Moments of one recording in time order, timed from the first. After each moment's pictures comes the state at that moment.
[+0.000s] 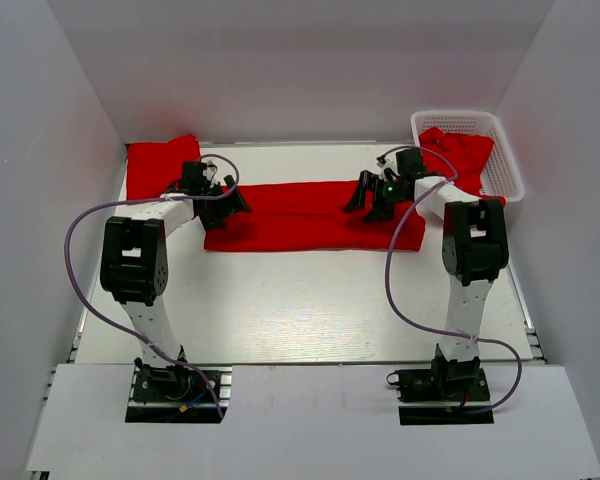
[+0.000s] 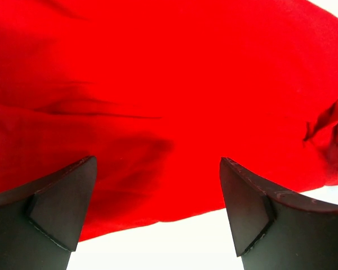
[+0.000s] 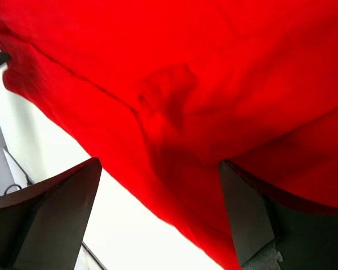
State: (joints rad) left arm -0.10 1.90 1.27 -0.26 0.30 -0.52; right arm 0.16 2.09 1.50 -0.43 -0.65 0.31
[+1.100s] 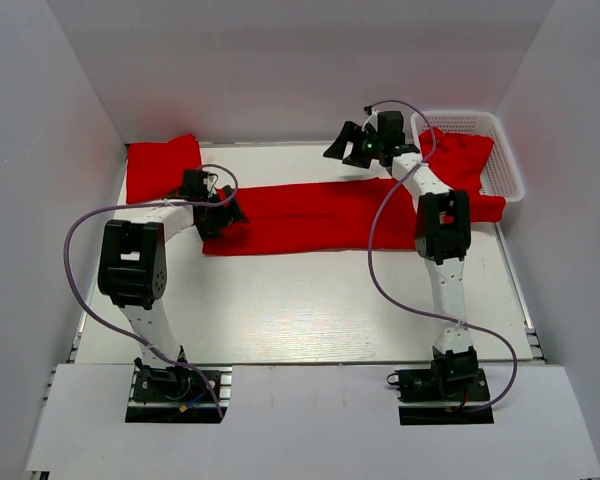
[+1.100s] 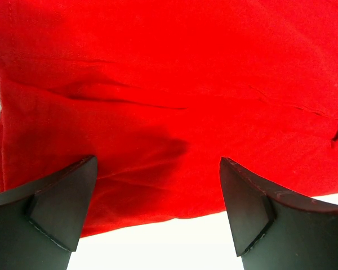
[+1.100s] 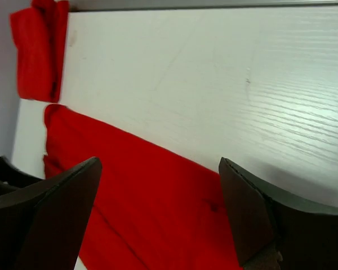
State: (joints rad) left arm -0.10 1.87 1.18 -0.28 0.23 -0.53; right arm 0.22 2.48 2.15 -0.20 -0.59 0.49
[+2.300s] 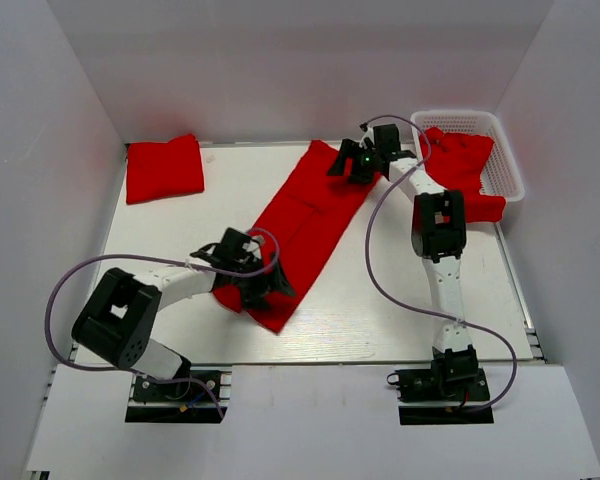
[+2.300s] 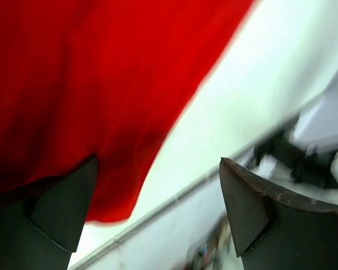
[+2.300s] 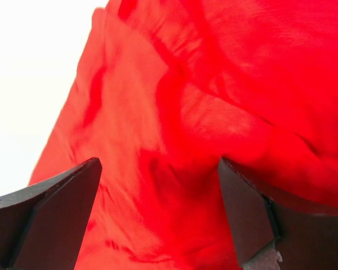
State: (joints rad) left arm -0.46 1.48 0.66 -0.22 0.49 -0.77; right arm 0.22 2.51 2.12 -0.40 -0.49 0.35
